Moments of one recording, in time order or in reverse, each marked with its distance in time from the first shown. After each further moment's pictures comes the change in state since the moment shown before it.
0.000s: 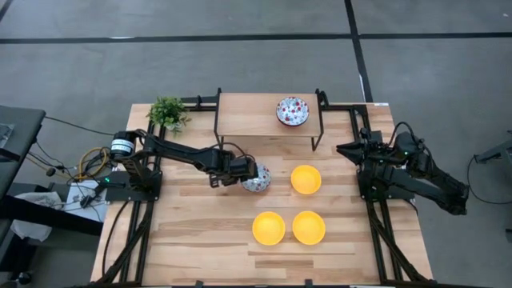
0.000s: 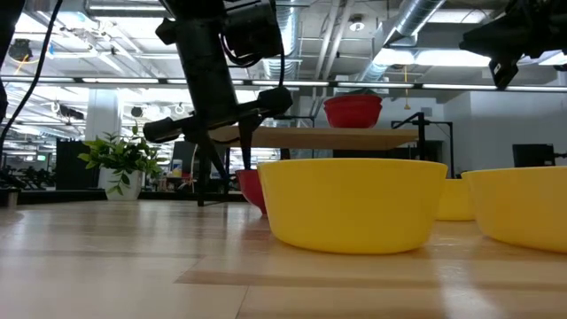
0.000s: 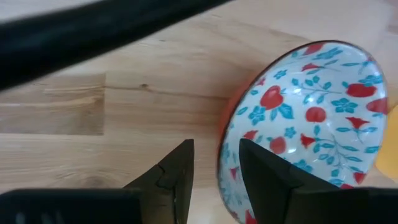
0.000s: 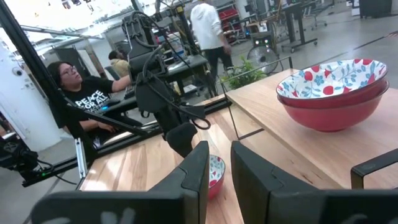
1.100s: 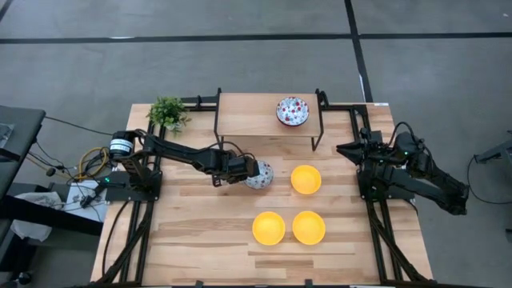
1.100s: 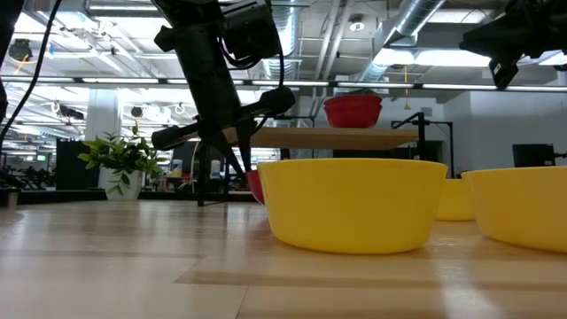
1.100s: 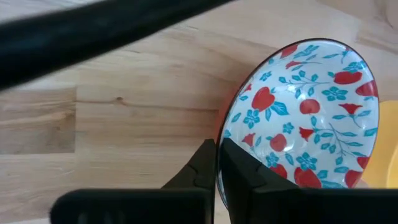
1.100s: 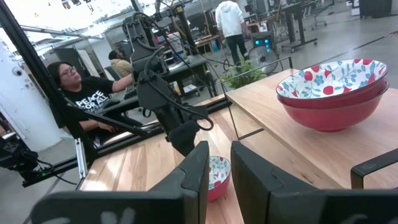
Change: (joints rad) left arm 0.011 -0.003 -0.049 0.108 -0.025 0.008; right arm 0.000 0.000 0.000 0.000 0.000 0.000
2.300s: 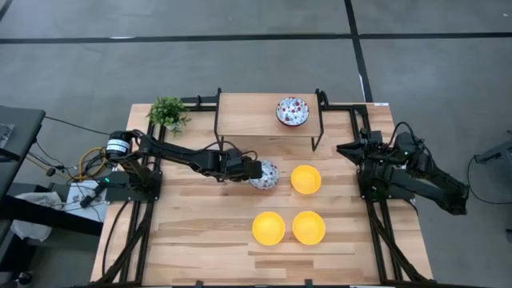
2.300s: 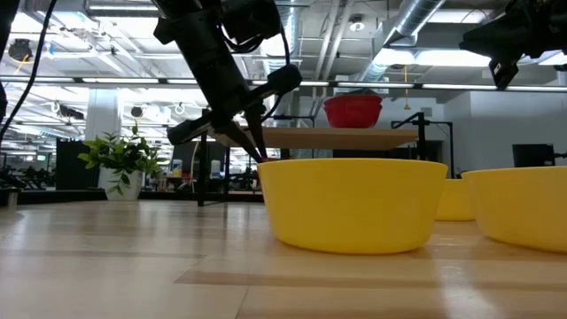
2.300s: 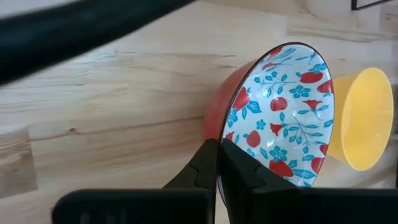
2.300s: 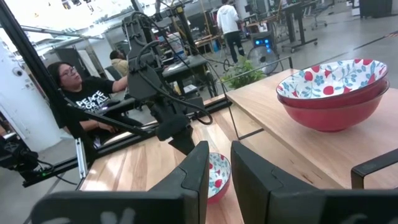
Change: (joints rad) left arm -0.026 -0.039 -0.003 0.110 -0.087 0.194; right arm 0.000 0.000 0.000 0.000 0.000 0.000
